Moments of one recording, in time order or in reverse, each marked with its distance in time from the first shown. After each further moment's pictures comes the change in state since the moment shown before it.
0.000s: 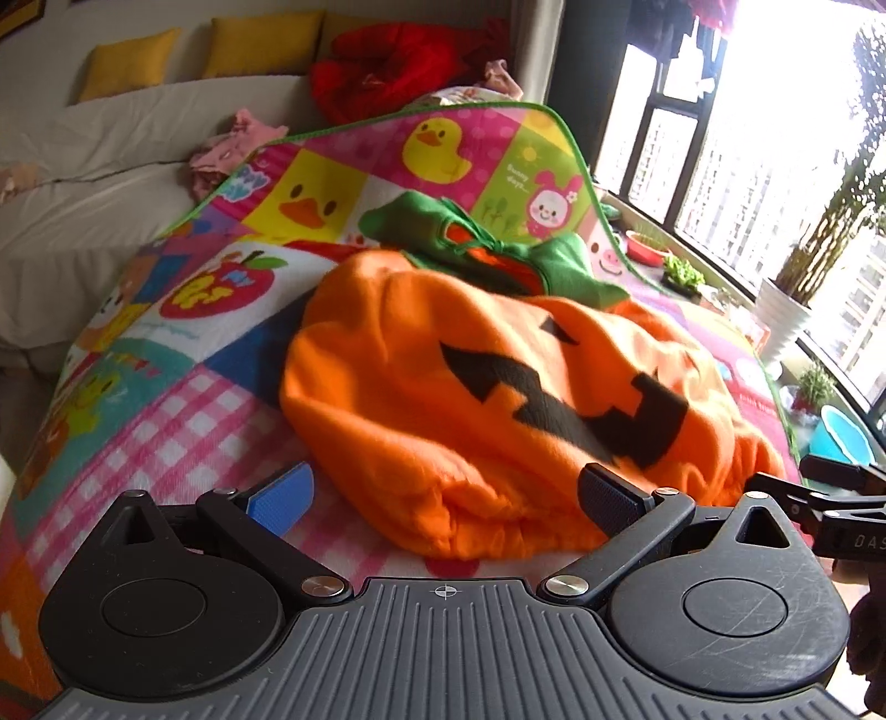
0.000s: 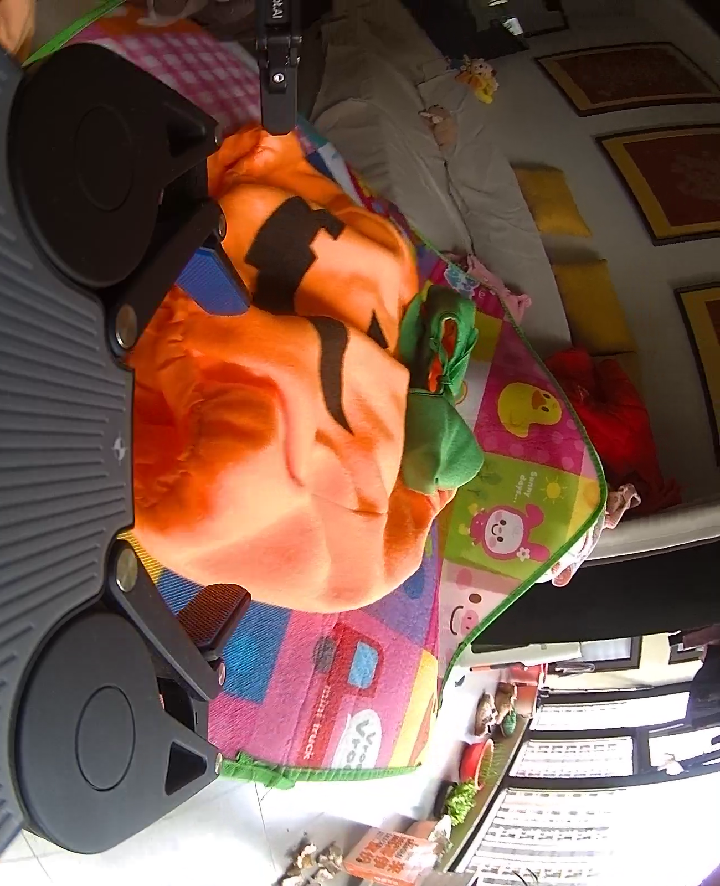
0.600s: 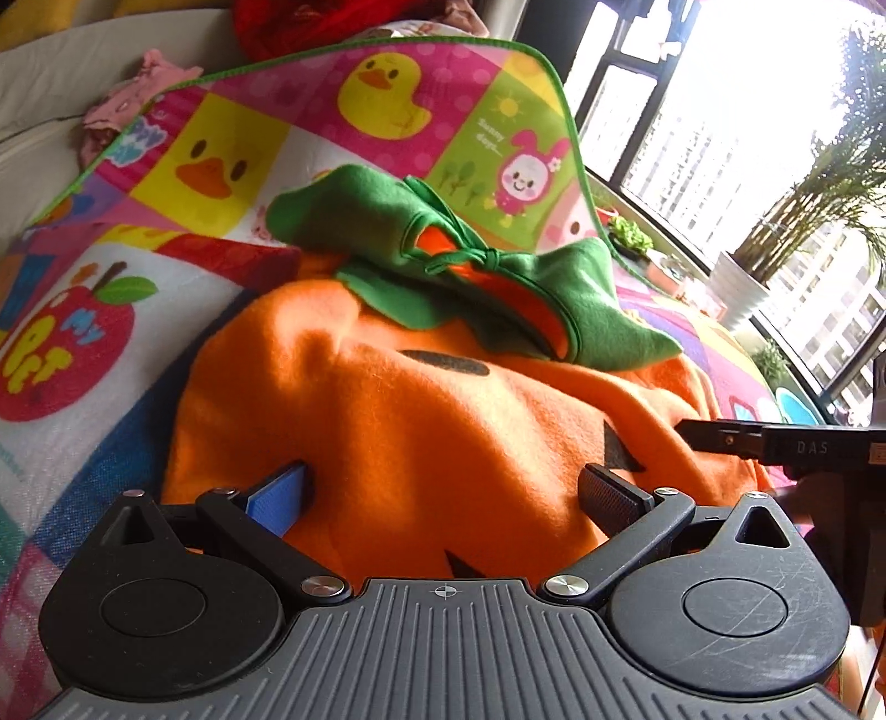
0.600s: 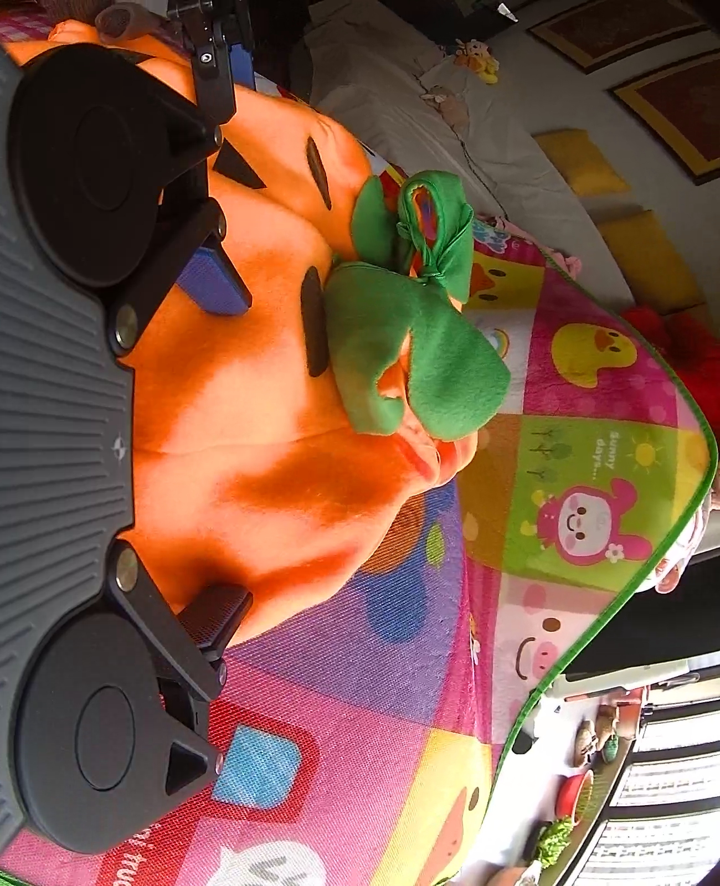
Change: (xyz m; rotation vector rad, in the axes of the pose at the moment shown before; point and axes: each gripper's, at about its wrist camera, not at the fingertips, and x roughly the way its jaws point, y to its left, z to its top) left arm 0.157 0.018 0.075 0.027 0.154 -0.177; right arm 0.165 -0.059 0.070 0.072 0.217 0.025
